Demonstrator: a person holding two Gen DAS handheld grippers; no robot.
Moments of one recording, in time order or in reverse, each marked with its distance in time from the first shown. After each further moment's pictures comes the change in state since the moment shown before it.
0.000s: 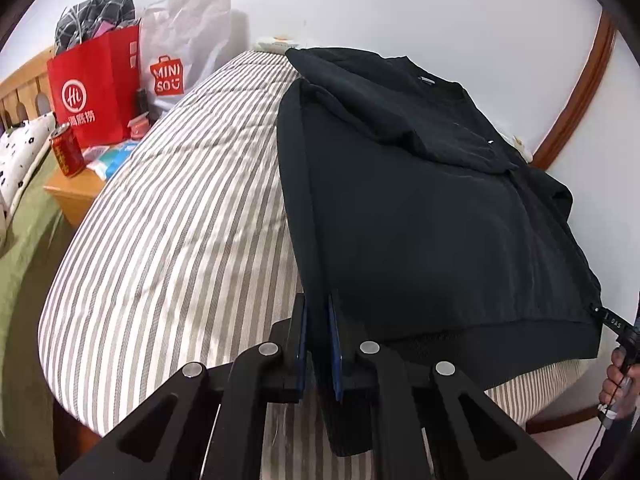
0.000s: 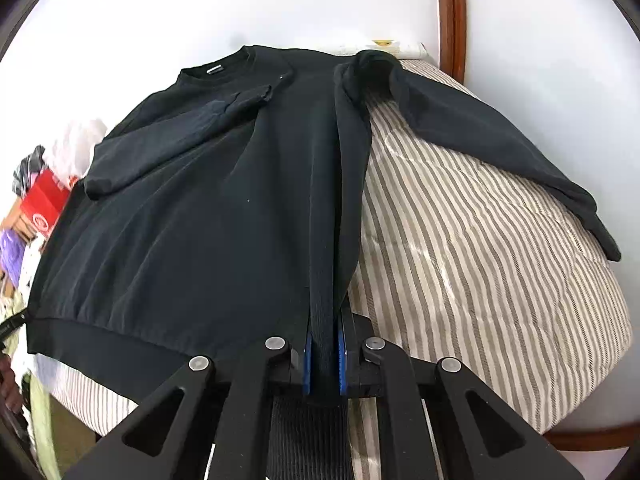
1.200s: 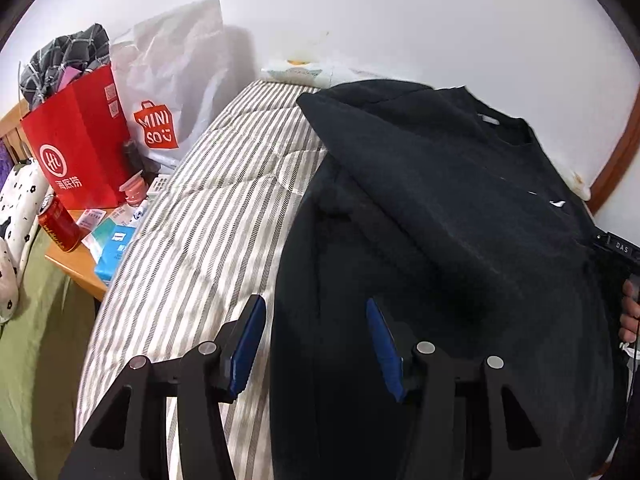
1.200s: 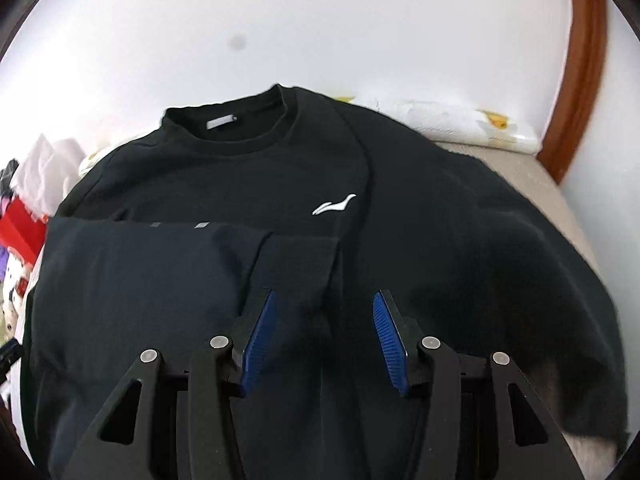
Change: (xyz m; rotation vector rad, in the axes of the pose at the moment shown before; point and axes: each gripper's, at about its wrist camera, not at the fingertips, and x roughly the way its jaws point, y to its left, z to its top) left arm 0.099 0.001 0.159 0.005 -0.010 0.153; right arm 0.182 0.098 0.257 -0.118 -0.011 0.009
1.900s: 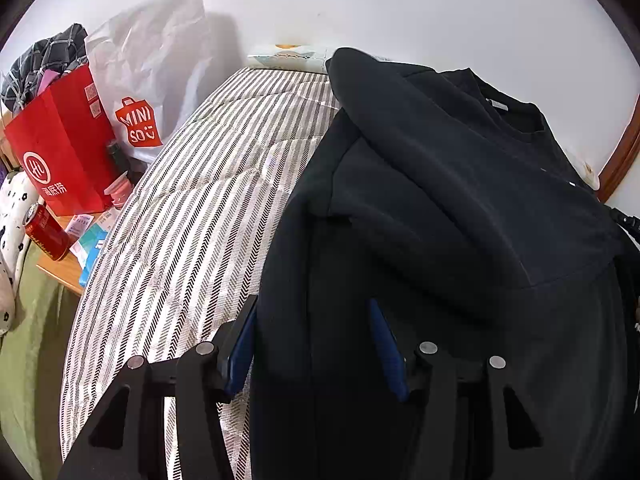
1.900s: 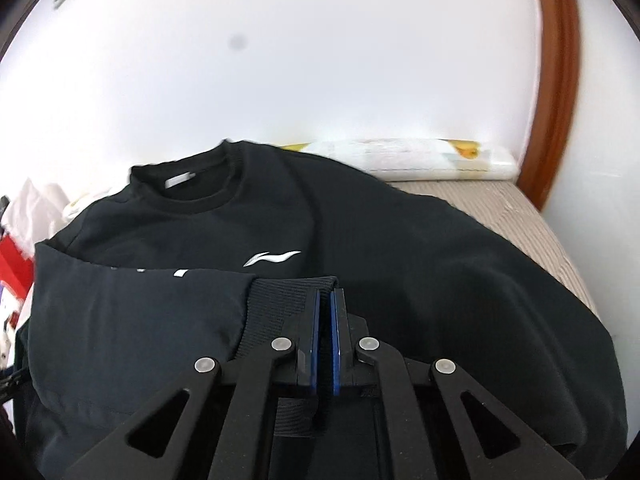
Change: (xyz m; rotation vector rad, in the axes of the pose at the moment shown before) left arm 0.027 -0.008 0.006 0.032 0.030 0.006; right arm -0.013 -0.063 0.018 0.062 -0.151 -0.022
